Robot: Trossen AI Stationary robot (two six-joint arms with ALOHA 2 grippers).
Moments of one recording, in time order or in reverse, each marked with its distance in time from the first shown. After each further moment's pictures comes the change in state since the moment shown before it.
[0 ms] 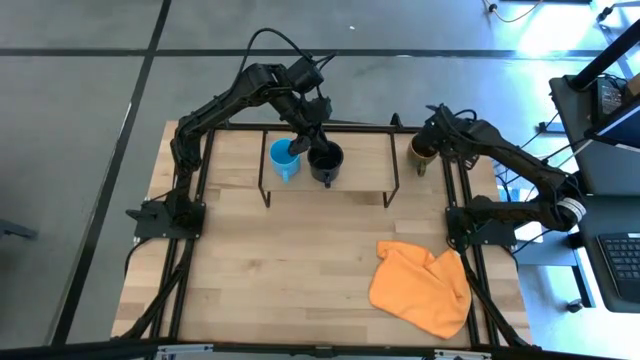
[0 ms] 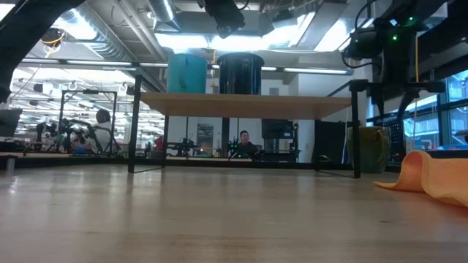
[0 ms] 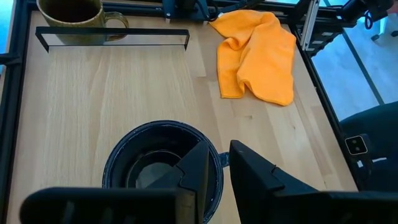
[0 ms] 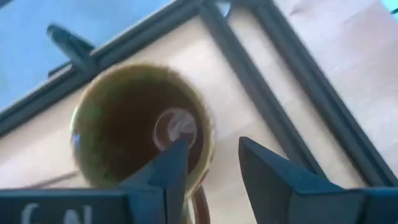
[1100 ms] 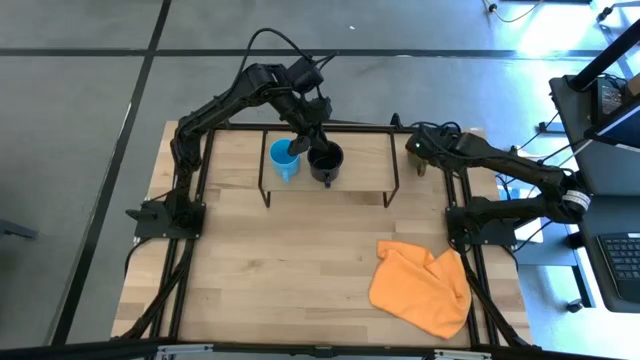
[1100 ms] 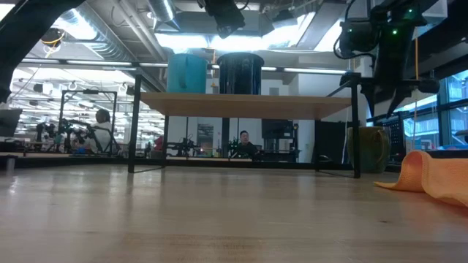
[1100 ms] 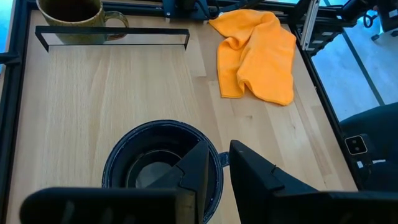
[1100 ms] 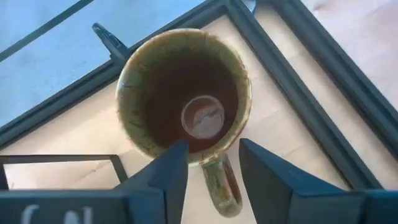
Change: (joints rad) left arm 0.000 0.000 0.000 -0.002 0.000 0.000; right arm 0.284 -0.001 -0.028 0.004 0.179 0.271
